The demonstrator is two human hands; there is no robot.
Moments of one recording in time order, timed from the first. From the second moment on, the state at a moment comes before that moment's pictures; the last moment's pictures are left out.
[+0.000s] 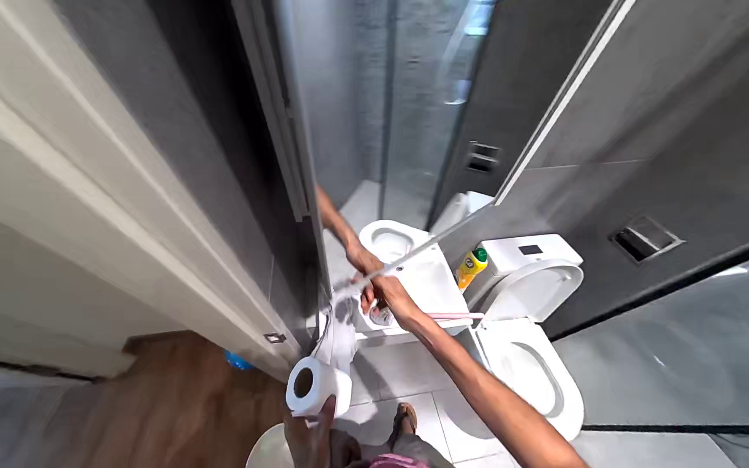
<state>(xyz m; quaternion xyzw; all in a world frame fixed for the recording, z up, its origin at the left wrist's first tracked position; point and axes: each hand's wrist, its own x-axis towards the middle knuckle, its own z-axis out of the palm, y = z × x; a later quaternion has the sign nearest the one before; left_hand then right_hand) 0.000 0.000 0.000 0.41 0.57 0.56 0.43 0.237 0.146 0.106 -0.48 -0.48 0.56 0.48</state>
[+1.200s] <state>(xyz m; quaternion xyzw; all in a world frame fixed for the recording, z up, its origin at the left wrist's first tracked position) 0.054 0.020 0.138 0.77 0.37 0.36 0.37 0.268 -0.006 0.111 -0.48 -0.37 0.63 0.48</state>
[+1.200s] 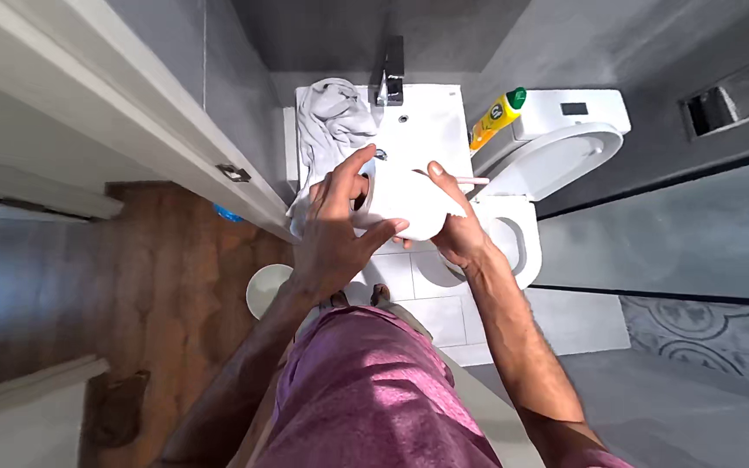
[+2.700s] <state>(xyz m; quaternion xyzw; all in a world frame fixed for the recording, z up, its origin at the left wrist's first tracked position) 0.333 0.065 0.140 0.69 0.22 0.49 0.49 0.484 -0.039 0.134 -0.54 -0.31 0.31 0.71</state>
